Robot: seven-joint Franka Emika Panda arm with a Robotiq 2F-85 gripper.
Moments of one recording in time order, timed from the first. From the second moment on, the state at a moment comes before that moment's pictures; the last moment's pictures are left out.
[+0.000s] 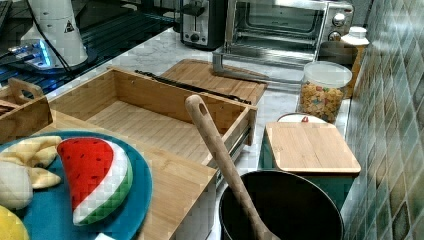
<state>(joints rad) -0.03 0.04 -0.03 -1.74 -0.03 0.24 0.01</state>
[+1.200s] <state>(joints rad) -0.03 0.07 -0.03 -1.89 -0.02 0.43 -0.34</state>
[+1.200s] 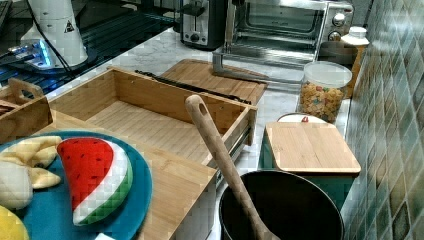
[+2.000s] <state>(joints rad) -0.01 0.18 -0.02 -2.03 -0.02 0.58 -0.53</state>
